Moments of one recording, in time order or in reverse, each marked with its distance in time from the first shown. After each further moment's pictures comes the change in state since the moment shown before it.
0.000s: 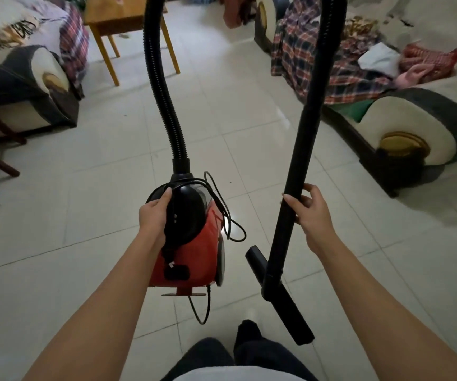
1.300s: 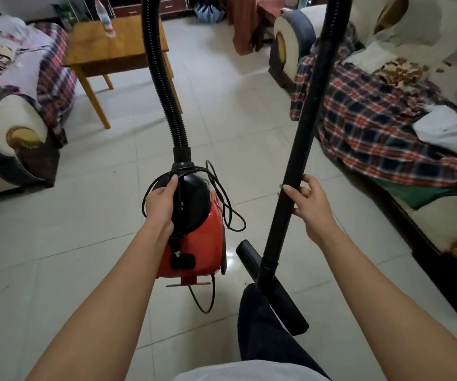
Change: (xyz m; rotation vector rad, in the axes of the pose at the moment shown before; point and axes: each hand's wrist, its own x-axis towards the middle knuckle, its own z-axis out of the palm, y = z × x) left_hand 0.513 0.337 0.274 -0.091 -0.041 0.058; right_hand 0.613 -0.198 0.208 0.068 -0.050 -0.031
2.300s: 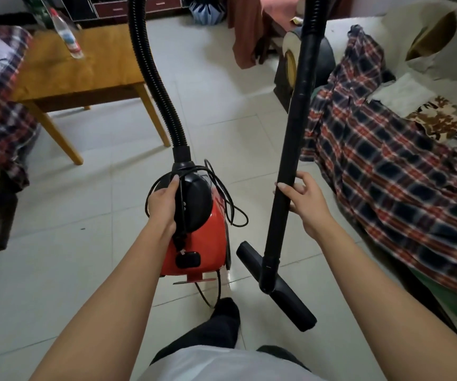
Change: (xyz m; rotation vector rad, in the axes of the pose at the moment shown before) left_hand 0.406 0.186 0.272 0.024 -0.003 -0.075; right_hand 0.509 -0.123 0.082 -0.049 -0.066 0.022
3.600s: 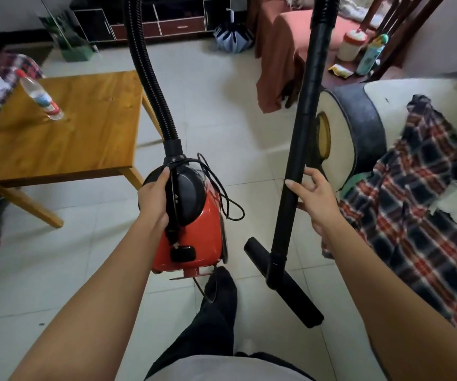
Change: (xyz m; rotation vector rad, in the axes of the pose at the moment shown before) left_hand 0.427 0.300 0.301 -0.131 0.185 0.016; right_hand 0.606 -0.186 0.031 -0.045 -0.097 -0.016
